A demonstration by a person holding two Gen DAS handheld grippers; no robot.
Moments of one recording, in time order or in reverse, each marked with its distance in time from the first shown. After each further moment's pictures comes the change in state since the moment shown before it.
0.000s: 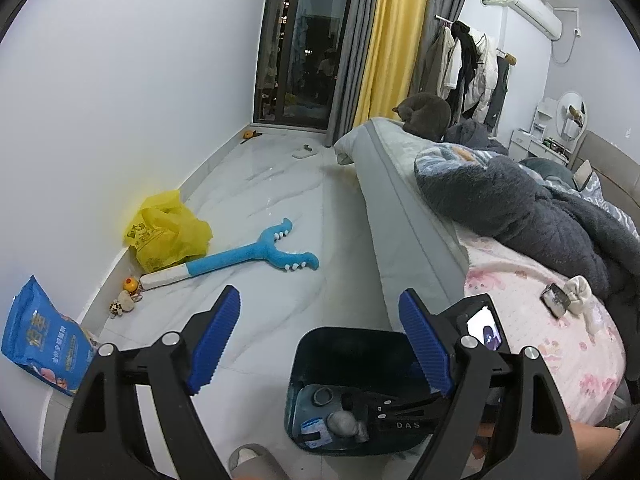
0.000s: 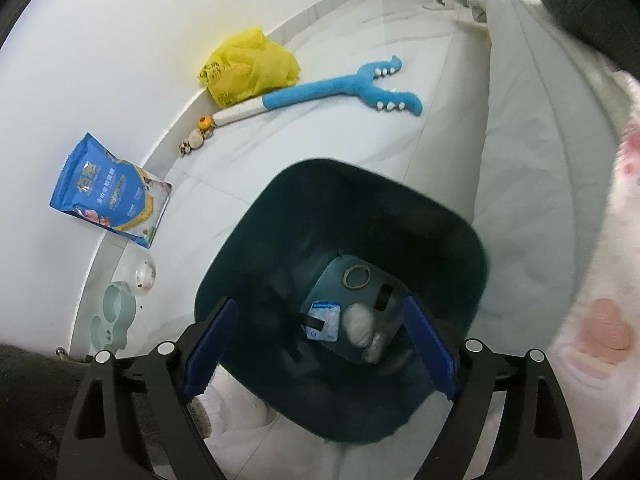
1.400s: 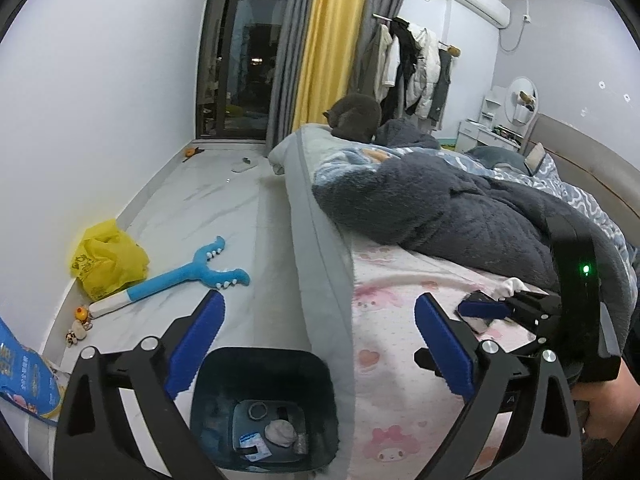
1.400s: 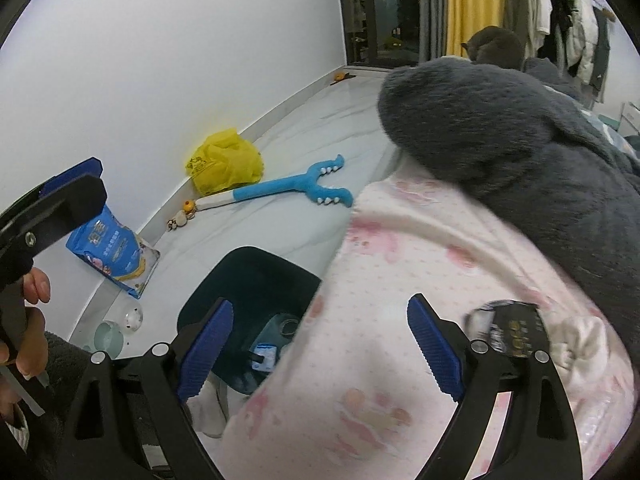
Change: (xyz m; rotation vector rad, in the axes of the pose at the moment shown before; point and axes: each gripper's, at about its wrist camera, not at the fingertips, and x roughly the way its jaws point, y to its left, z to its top) left arm 0.003 -0.126 0.012 0.099 -0.021 -0.158; right arm -0.188 -0.096 -0.040 -0.009 -0.319 -0.091
